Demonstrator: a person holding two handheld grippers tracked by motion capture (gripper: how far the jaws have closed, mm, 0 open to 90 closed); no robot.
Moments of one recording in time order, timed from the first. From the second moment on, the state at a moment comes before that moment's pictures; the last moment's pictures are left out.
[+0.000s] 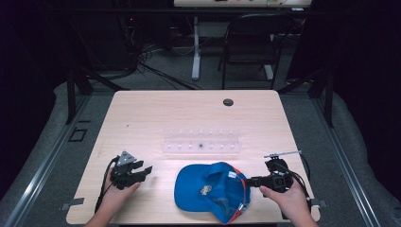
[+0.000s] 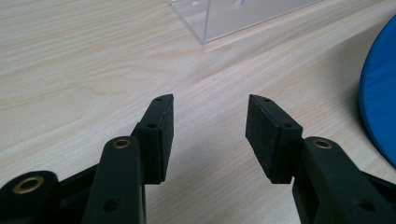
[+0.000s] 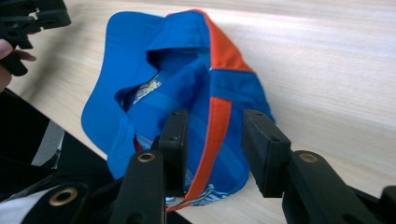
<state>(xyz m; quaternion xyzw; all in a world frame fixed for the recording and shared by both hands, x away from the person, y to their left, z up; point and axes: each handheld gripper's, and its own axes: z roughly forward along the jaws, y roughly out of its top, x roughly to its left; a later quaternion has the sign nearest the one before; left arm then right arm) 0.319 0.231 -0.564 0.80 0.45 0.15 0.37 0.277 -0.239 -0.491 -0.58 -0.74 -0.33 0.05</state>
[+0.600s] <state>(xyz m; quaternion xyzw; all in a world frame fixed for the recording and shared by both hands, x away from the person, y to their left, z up) 0.318 0.230 -0.564 0.80 0.45 0.15 0.37 0.276 -0.230 -0.516 -0.58 -0.75 -0.31 0.08</state>
